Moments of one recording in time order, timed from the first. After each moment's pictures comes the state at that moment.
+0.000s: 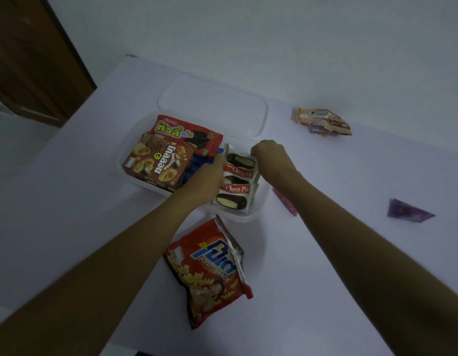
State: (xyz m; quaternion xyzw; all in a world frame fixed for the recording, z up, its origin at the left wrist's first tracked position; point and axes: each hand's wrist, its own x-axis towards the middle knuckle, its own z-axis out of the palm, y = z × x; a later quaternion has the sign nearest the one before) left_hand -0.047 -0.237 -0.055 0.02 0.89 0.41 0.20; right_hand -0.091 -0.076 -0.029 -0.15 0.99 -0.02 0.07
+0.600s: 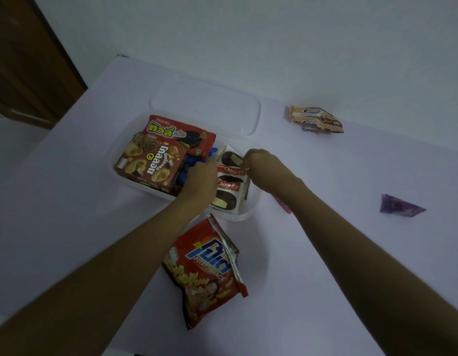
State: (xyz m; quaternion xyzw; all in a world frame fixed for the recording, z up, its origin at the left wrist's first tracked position) left_hand -0.042 -0.221 -0.057 0.00 0.98 0.21 0.07; right_hand -0.072 -0.070 -0.033 -0.17 0.97 -0.06 0.13
